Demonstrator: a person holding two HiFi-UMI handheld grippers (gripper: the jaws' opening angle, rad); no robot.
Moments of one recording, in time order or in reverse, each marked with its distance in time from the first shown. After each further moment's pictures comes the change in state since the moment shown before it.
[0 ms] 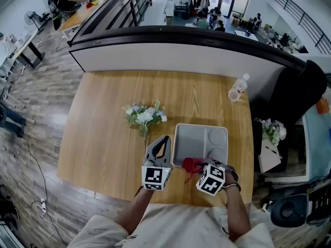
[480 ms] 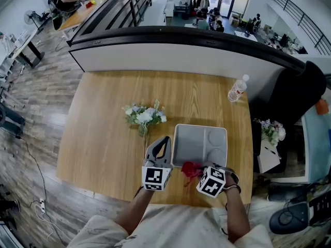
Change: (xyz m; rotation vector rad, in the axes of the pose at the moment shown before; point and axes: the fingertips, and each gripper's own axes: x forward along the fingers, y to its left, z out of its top) left arm 0.001 -0.002 -0.001 -0.003 0.001 -0.003; right arm -0.003 0.015 -0.005 0.016 0.008 0.064
